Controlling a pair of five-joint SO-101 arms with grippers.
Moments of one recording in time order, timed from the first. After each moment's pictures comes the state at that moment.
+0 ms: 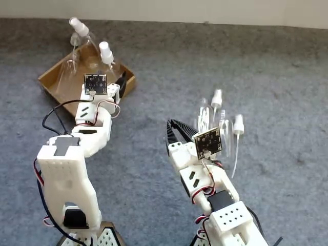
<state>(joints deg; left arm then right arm) -6.2 29.5 38.5 -50.7 1.9 -25.7 -72.0 96.0 -5.0 0.0</state>
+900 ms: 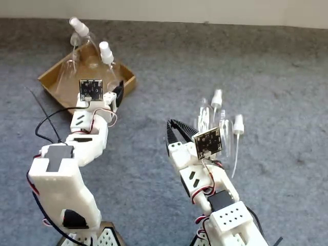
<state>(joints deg) -7.3 19.4 50.6 -47.3 2.2 -25.7 -72.0 96.0 -5.0 0.0</state>
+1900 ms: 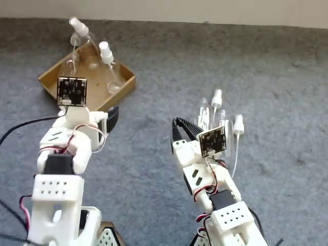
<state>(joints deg) -6.3 -58.0 58.8 42.8 1.9 -23.0 -72.0 96.0 -5.0 0.0</state>
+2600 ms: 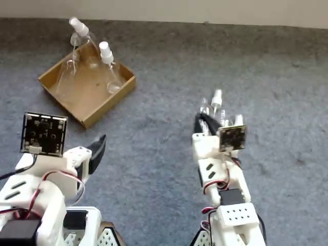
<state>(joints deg) -6.3 -75.2 29.8 88.8 -5.6 -8.4 -72.0 96.0 -5.0 0.0</state>
